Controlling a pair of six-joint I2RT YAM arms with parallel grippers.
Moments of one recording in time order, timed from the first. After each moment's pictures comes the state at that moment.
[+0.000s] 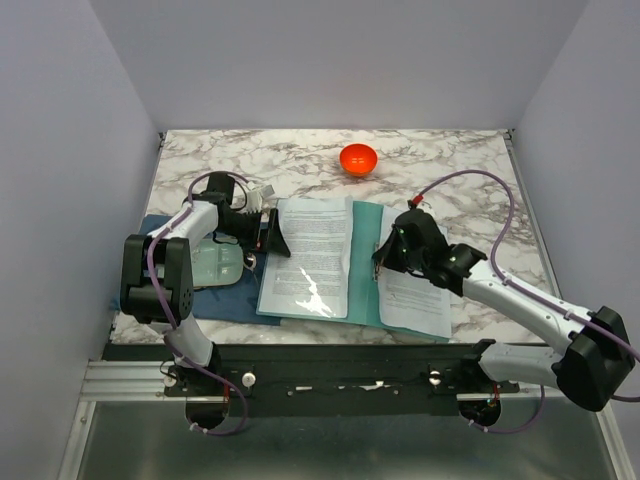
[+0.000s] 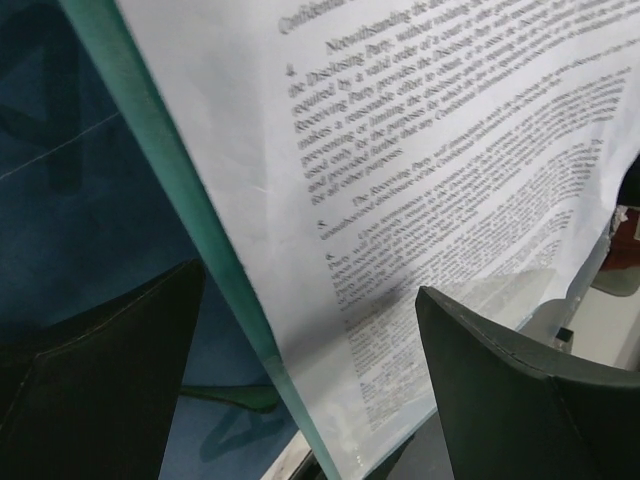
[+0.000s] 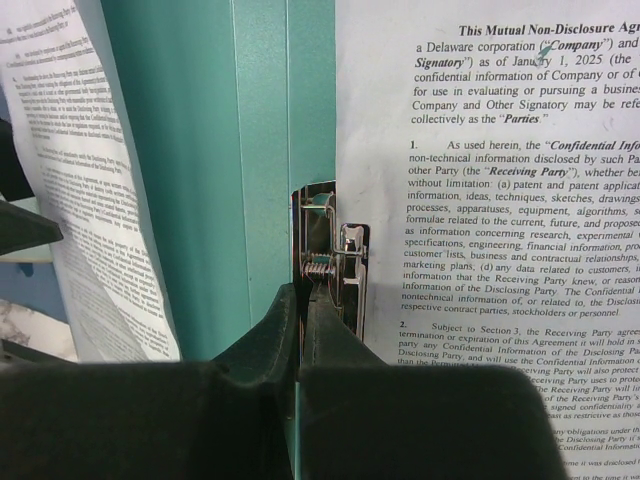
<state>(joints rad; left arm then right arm) -0.09 1.70 1.10 -0.67 0.86 0.10 0.69 1.18 0.82 -0.38 0.17 0.84</state>
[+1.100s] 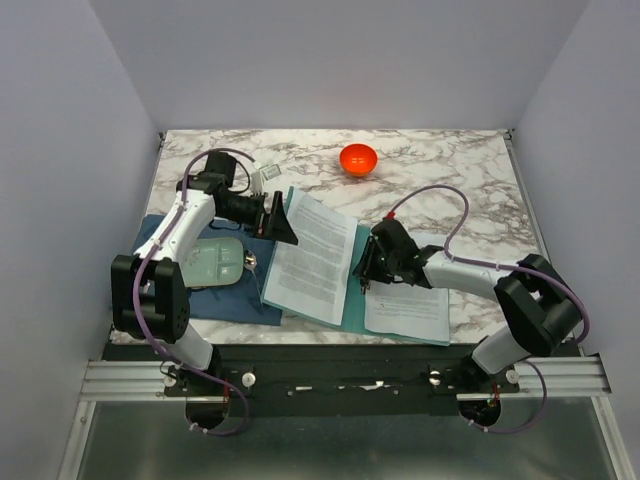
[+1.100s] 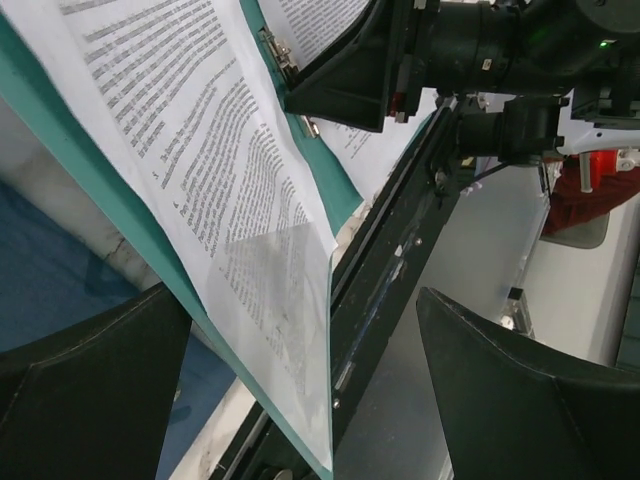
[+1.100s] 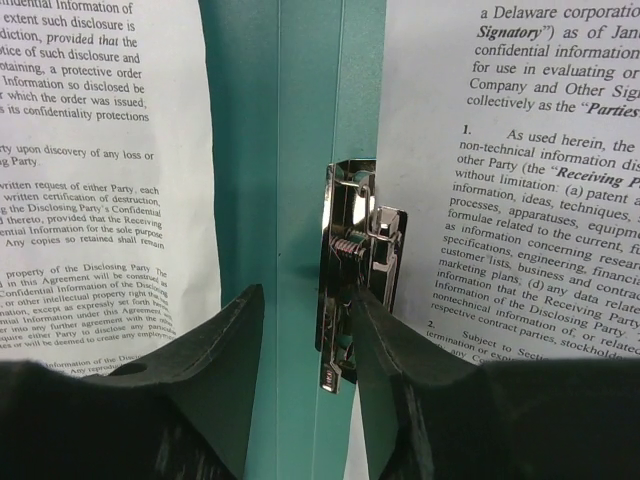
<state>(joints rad) -0.14 1.59 1.27 -0.91 1.02 0.12 0.69 1.54 0.74 -0.10 0.03 0.84</state>
